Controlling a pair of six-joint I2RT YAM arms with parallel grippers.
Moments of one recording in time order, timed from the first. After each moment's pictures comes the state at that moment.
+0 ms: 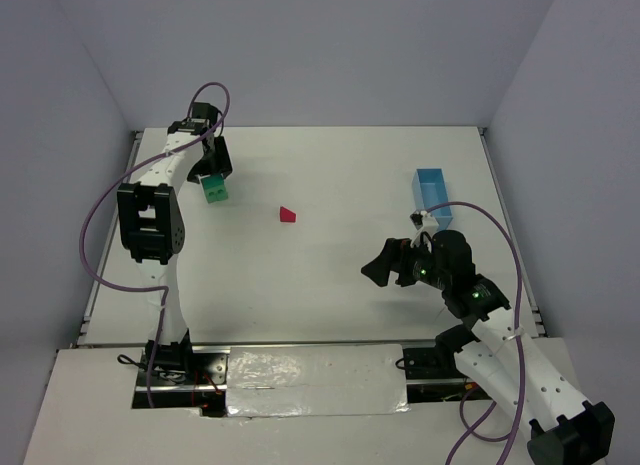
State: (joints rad) left arm -0.05 2.16 1.92 -0.86 -0.23 -0.35; right arm 0.40 0.61 0.48 -0.38 -0.36 0.49
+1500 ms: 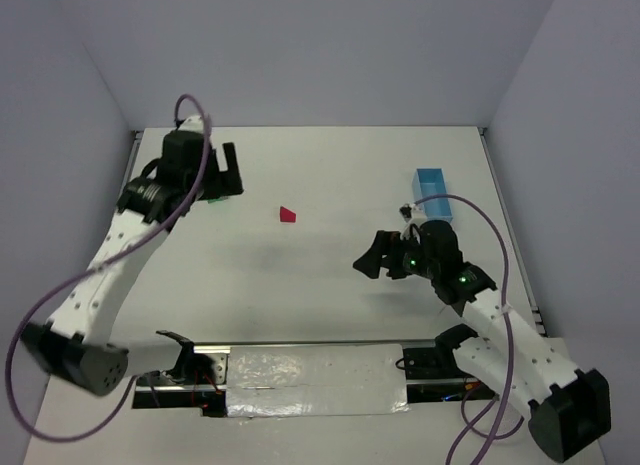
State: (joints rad) left arm -0.34 1.30 1.45 -0.78 -0.22 -0.36; right arm 0.41 0.75 0.49 -0.29 -0.36 0.53
